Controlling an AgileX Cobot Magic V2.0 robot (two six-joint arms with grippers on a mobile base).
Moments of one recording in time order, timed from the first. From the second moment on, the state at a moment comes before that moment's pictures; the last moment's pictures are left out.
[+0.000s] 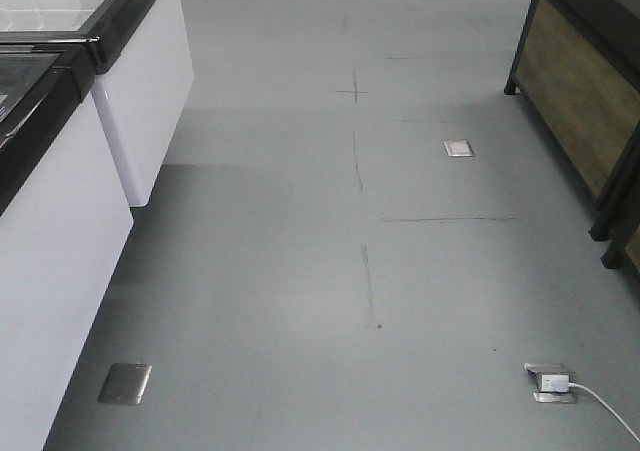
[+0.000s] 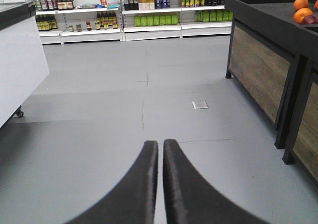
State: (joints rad) left arm 0.68 0.80 -0.97 -0.32 0.29 -0.45; right arm -0.04 -0.01 0.03 -0.07 0.23 0.11
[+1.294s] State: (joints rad) left arm 0.73 1.05 -0.80 -0.36 -0.08 -0.87; right arm -0.04 -0.01 0.03 -0.07 0.23 0.11
